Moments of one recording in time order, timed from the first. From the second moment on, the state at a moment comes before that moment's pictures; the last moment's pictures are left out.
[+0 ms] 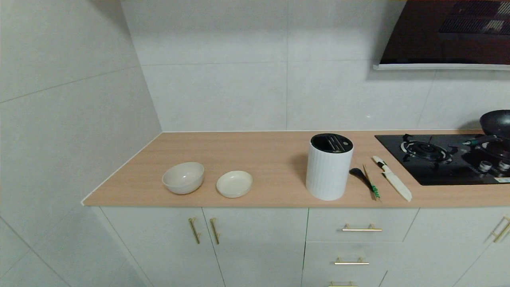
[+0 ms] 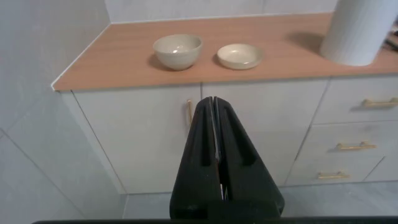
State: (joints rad) left arm 0.00 0.00 0.00 0.00 -0.06 0.02; right arm 0.00 0.00 0.00 0.00 0.03 0.02
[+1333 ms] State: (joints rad) left arm 0.00 0.00 0.00 0.00 -0.06 0.02; right arm 0.00 0.00 0.00 0.00 0.03 0.02
